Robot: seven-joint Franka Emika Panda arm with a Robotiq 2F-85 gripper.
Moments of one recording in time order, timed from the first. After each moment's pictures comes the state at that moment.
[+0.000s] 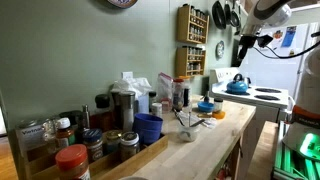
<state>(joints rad) -0.06 -0.89 -0.42 -2.72 -0.11 2.02 -0.61</state>
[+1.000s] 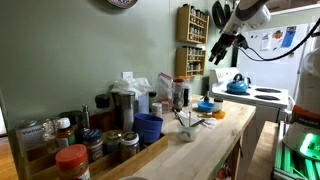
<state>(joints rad) 0.05 -0.70 -0.25 -2.69 0.15 2.36 -0.28</state>
